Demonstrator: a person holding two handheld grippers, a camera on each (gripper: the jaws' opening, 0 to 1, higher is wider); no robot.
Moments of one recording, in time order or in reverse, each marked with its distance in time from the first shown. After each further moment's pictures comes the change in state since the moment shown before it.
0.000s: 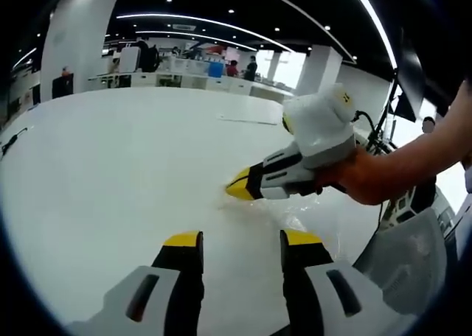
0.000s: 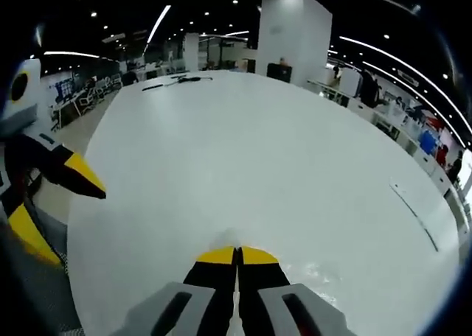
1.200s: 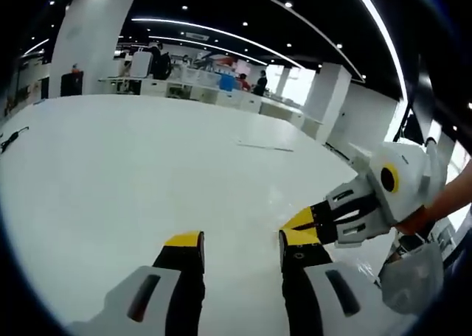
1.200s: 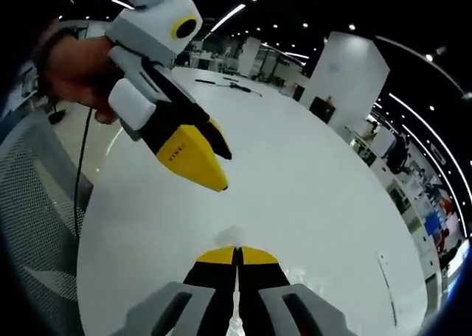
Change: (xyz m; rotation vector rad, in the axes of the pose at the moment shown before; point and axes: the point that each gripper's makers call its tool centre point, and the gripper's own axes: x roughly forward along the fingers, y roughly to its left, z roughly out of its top) left arm 0.032 0.039 0.065 -0.049 -0.066 0.004; right arm -0.030 0.020 0.026 -0.373 -0.058 0.071
